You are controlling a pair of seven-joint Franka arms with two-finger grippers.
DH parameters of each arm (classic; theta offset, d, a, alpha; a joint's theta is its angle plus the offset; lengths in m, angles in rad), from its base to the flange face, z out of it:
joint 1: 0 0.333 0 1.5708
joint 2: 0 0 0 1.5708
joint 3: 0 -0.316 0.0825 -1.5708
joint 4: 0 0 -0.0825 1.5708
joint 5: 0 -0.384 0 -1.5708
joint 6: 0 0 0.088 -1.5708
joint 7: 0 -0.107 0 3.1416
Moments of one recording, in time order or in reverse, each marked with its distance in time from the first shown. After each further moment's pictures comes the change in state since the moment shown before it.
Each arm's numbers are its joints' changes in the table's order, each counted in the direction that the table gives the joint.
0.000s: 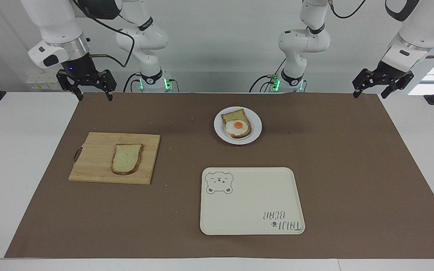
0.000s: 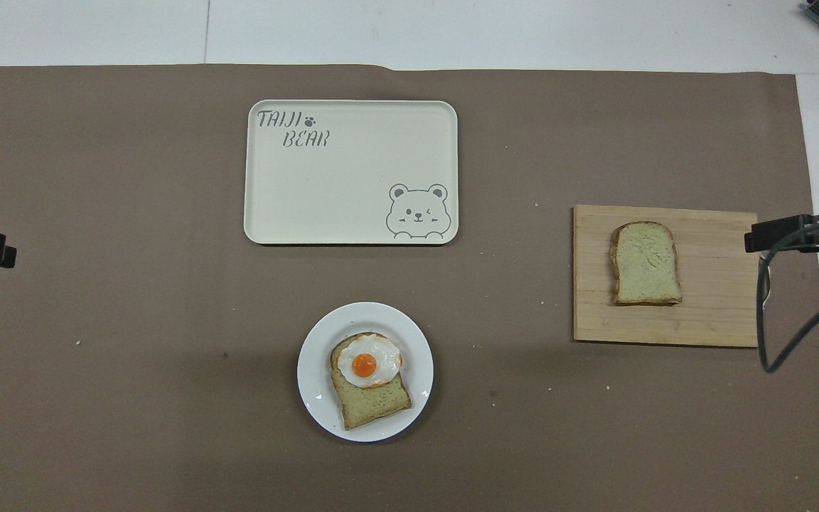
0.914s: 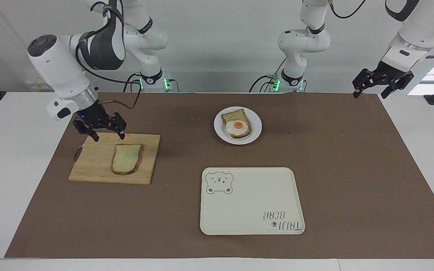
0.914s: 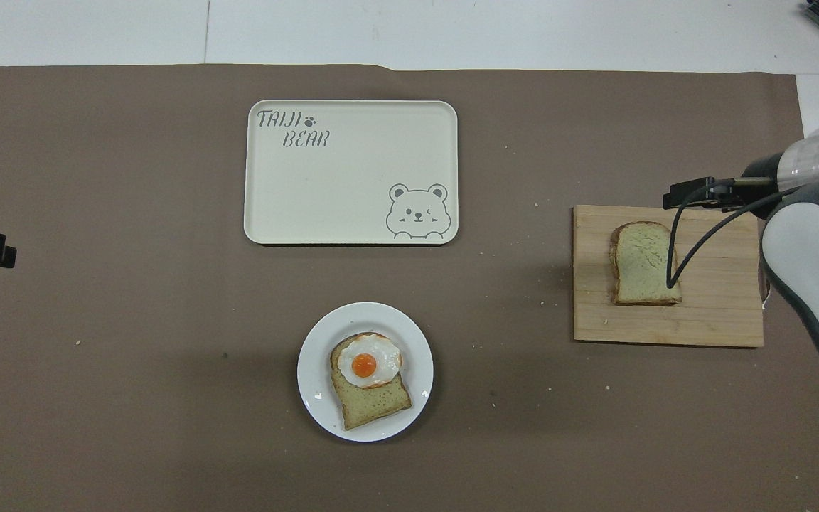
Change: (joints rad) left arm 0.000 0.000 0.000 0.000 0.000 0.000 0.000; right arm -0.048 -0.236 0.004 -0.118 -0.192 0.383 0.103
